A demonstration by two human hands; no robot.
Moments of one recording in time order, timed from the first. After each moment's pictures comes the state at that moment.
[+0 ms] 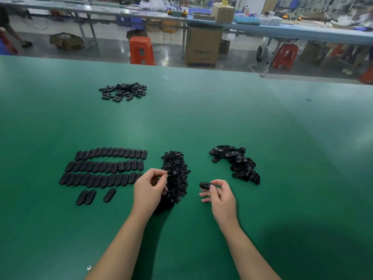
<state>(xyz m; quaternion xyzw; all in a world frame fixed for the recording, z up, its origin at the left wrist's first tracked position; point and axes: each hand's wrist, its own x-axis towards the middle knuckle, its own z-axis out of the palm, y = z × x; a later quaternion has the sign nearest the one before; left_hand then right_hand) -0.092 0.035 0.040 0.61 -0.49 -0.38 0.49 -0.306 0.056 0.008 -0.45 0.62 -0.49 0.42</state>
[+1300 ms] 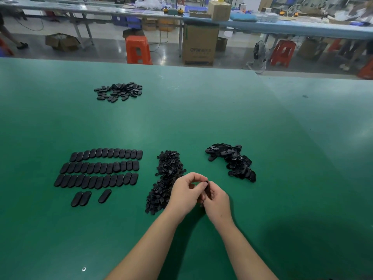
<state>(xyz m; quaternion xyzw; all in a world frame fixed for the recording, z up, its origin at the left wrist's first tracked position) -0.188 0.040 0.056 0.53 -0.49 -0.56 0.41 -0.306 0.057 0.006 -0.51 0.61 -0.45 0.41</state>
